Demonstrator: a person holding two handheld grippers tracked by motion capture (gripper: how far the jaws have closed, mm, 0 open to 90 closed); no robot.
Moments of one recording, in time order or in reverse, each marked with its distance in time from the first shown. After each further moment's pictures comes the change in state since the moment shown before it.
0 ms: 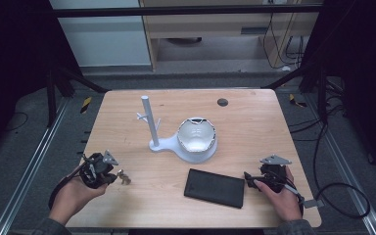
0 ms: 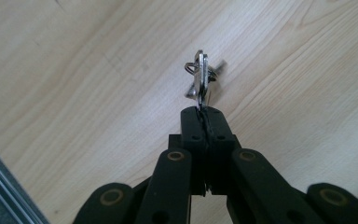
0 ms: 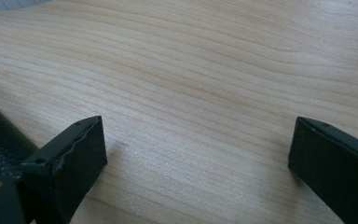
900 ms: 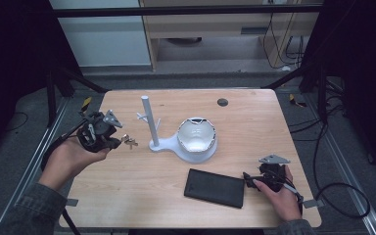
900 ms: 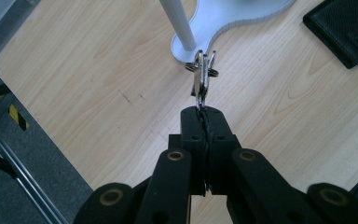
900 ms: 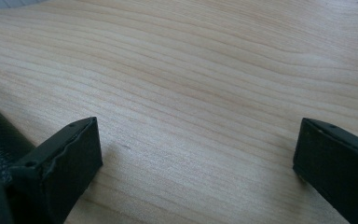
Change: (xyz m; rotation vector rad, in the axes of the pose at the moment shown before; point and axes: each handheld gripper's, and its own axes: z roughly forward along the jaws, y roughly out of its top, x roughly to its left) left arm 0.014 0.087 -0.093 -0.071 0.054 0.092; right arm 0.001 0.002 0.003 0.009 0.003 -0.013
